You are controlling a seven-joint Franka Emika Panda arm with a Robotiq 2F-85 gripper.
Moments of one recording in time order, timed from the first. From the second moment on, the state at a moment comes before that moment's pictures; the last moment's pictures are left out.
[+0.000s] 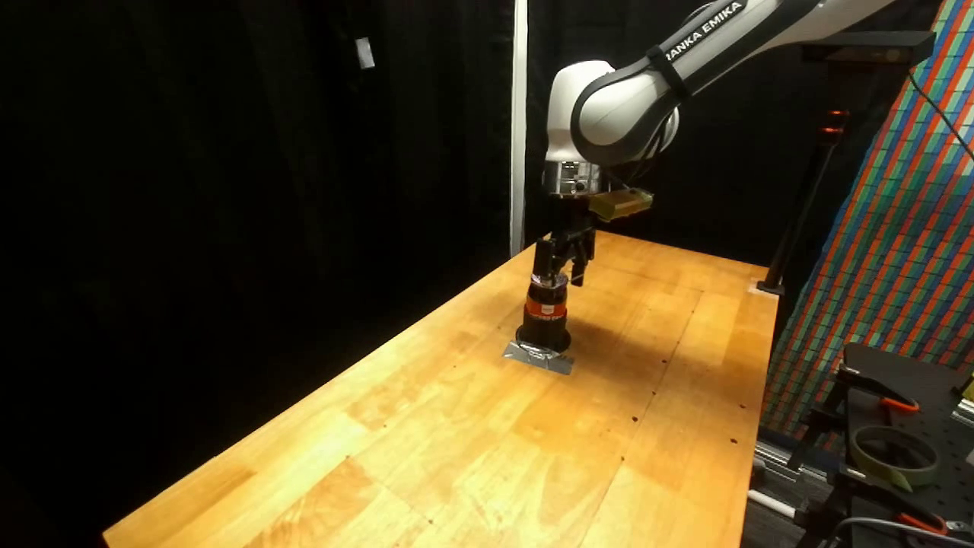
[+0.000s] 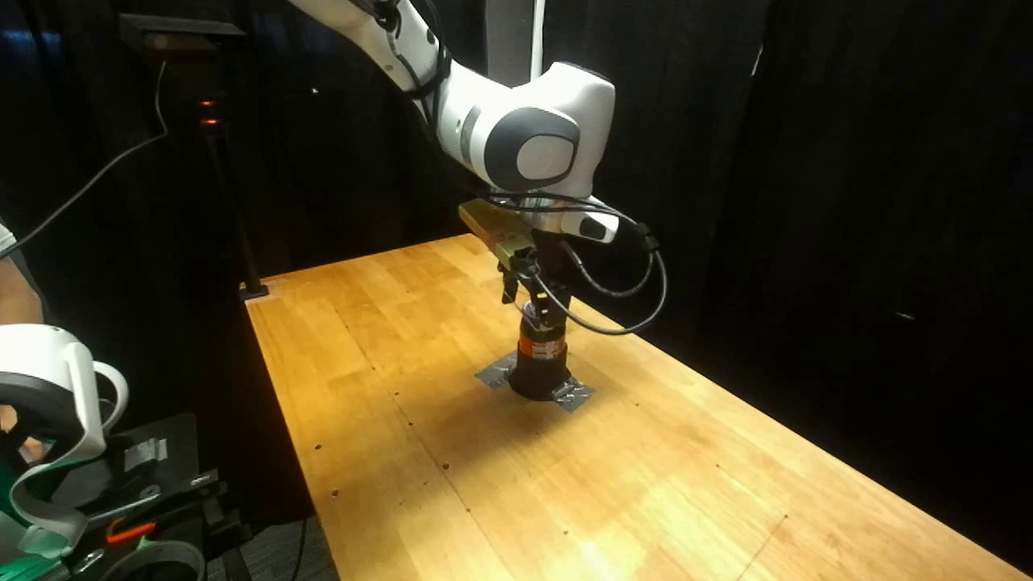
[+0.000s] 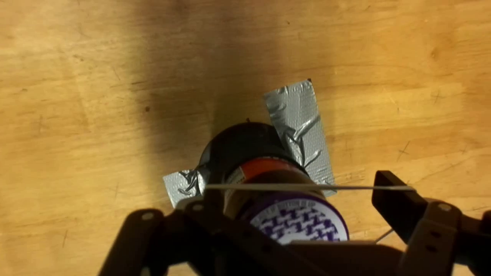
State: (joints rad) arm 0.06 0.52 0.09 -1.77 0.12 2.23 0.09
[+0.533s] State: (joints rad) arm 0.05 0.49 0.09 -1.91 0.17 2.41 0.05
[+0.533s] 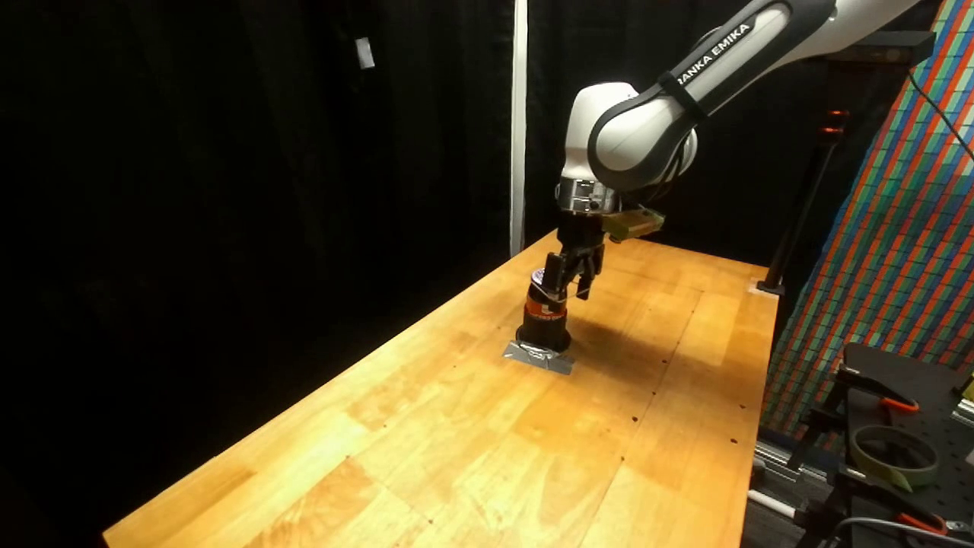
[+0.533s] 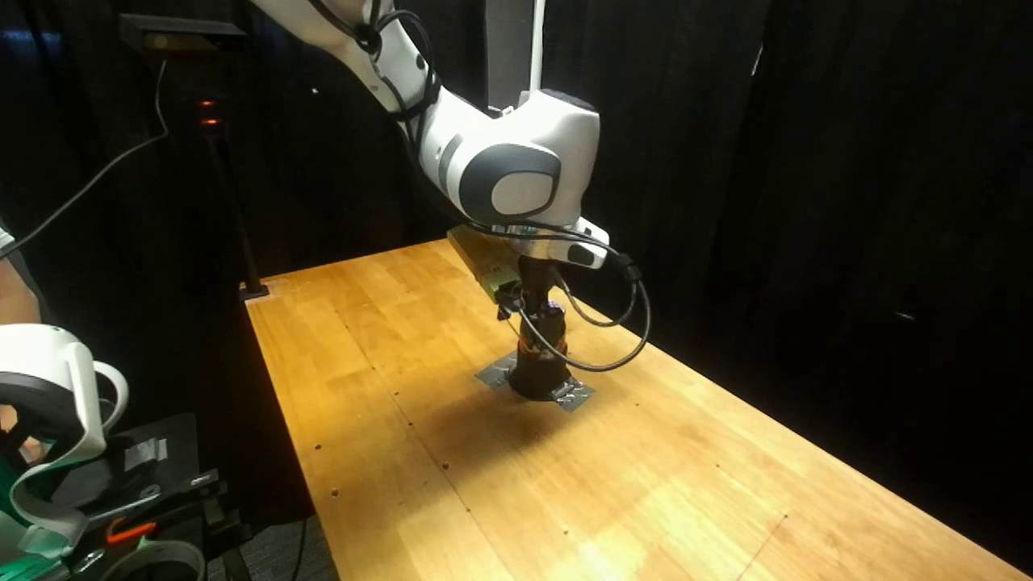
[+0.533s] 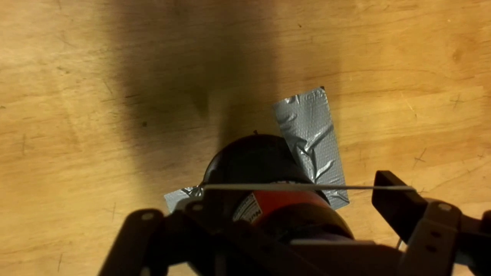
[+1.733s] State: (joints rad) arm 0.15 0.25 0.07 -2.53 0.07 3.38 0.16
